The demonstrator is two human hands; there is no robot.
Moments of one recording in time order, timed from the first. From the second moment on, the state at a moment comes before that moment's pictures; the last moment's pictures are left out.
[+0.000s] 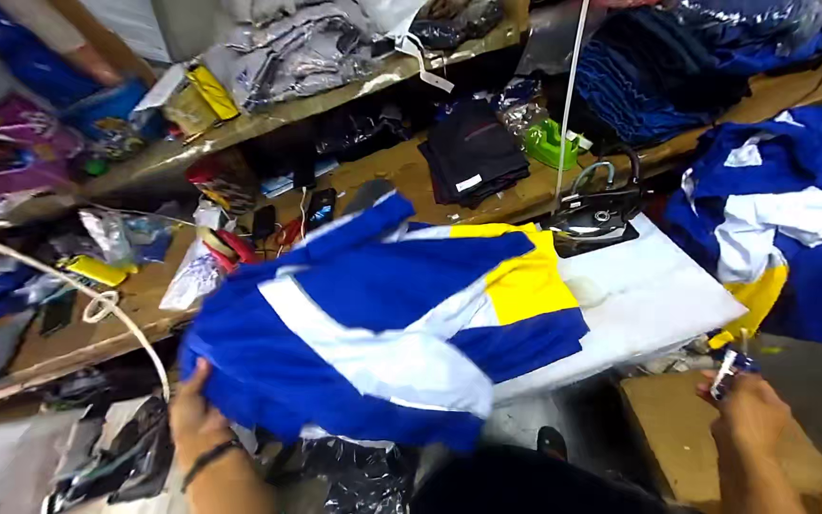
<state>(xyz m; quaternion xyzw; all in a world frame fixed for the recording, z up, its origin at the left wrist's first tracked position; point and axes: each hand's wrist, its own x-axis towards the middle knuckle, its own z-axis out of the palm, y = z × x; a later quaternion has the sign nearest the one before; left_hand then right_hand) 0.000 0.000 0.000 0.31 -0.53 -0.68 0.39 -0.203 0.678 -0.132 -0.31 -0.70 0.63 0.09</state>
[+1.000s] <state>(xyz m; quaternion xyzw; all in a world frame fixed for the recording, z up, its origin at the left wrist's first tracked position) -0.213 0.254 -0.041 0.07 -0.85 -0.52 0.10 -0.313 0.506 -0.072 0.32 -0.71 0.58 -0.24</state>
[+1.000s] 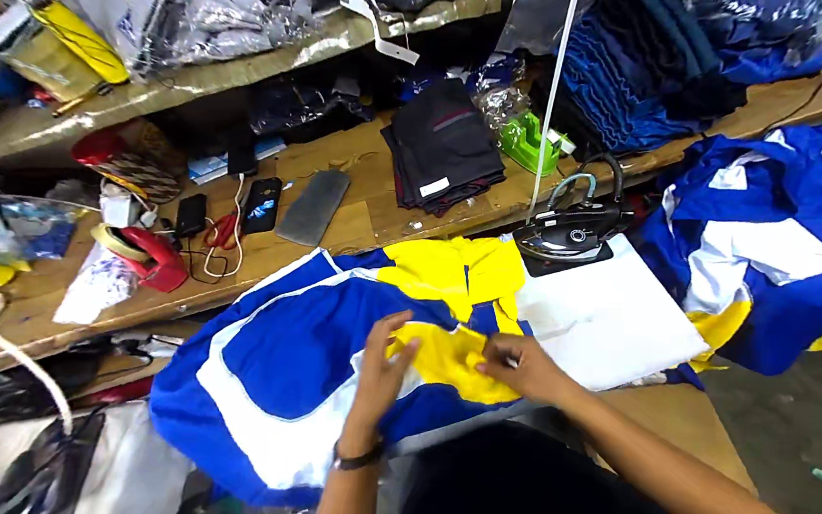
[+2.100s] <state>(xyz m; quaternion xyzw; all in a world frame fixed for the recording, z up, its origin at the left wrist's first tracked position) -0.247 0.328 -0.041 0.22 -0.62 -0.75 0.04 -0.360 0.490 -0.045 0.26 -0.78 0.51 -0.24</state>
